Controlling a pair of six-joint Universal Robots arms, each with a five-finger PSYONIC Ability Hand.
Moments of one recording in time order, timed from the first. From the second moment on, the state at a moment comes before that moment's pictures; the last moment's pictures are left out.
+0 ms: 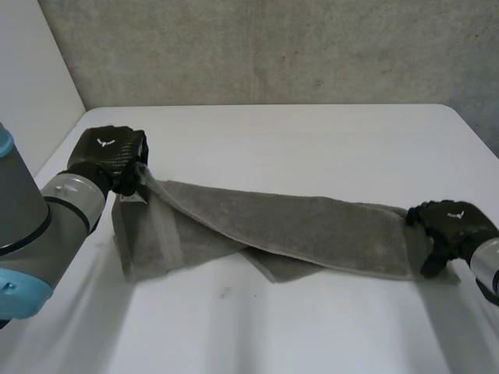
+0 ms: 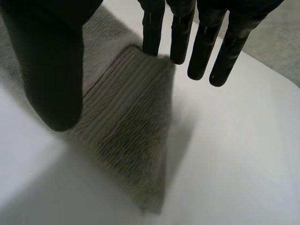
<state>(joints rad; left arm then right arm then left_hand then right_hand) 4.37 -1.79 -1.62 3.26 -1.57 3.37 1.55 -1.35 1.93 -0.08 1.28 2.69 1.19 1.21 1.22 1.22 1.03 0.36 0.41 0.42 0.42 0.22</state>
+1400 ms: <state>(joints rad) 4.34 -2.10 -1.06 3.06 -1.56 3.74 1.74 -1.01 1.00 0.49 1.40 2.35 1.19 1.21 1.22 1.22 1.03 0.94 1.17 1.18 1.18 0.98</state>
